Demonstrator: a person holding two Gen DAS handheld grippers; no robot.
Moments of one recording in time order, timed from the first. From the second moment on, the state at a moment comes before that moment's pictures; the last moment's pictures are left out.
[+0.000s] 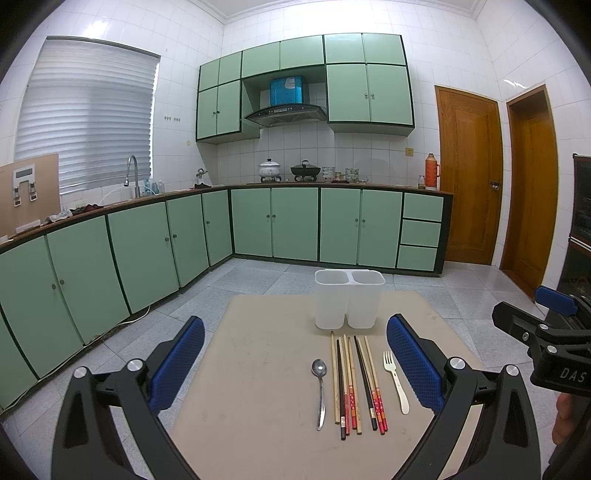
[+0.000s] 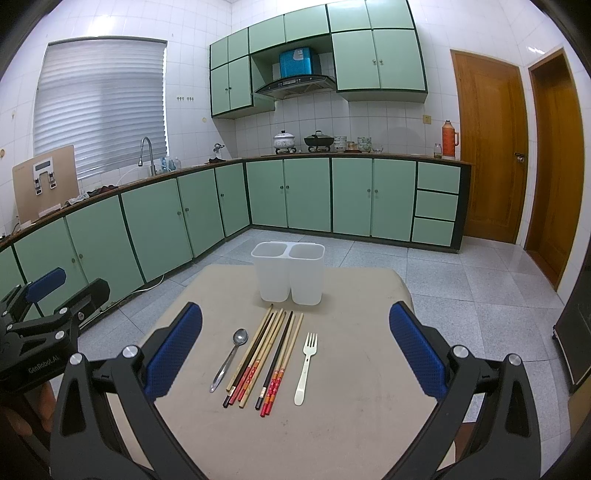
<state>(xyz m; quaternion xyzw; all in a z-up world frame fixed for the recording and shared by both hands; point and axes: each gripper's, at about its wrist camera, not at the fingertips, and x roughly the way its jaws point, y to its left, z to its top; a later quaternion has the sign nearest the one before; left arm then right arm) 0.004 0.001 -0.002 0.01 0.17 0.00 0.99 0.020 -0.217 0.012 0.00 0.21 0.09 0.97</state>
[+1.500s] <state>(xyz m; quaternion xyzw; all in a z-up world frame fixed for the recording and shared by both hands) 0.007 0.007 -0.003 0.01 0.17 0.01 0.99 0.028 -0.219 -0.005 0.00 0.21 0.09 0.97</state>
